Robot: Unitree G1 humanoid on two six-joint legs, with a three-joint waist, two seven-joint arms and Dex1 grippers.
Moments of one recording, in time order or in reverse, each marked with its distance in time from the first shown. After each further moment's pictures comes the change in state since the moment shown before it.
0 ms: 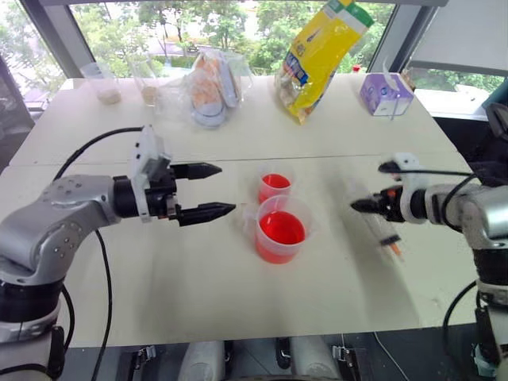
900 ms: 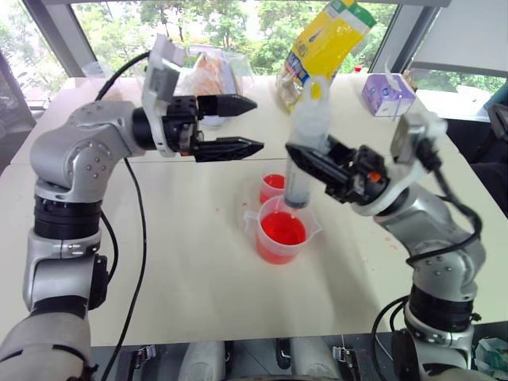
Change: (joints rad) left arm -0.429 -0.153 -0.094 0.342 0.057 -0.037 -0.223; right arm 0.191 0.458 0.020 -0.370 0.309 -0.638 0.096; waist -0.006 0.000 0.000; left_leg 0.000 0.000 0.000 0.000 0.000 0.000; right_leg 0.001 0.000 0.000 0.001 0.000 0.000
